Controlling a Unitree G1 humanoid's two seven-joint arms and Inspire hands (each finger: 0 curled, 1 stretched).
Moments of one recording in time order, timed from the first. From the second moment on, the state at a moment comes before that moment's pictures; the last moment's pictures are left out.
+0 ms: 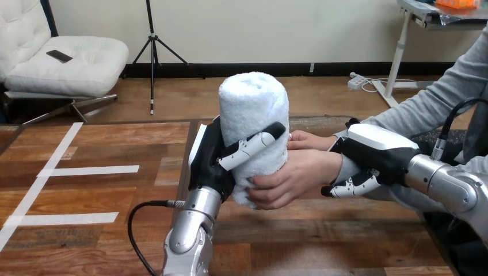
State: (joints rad) left arm -0.55 -0.13 0.11 1.09 -0.12 -0.68 -0.25; right arm -0.67 -0.63 0.38 0.97 -0.51 -0.61 0.24
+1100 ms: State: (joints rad) left arm -0.54 -0.09 0.13 1.01 -0.23 -0.59 -0.47; right arm -0.67 -0.63 0.38 0.97 -0.52 -0.62 0.23
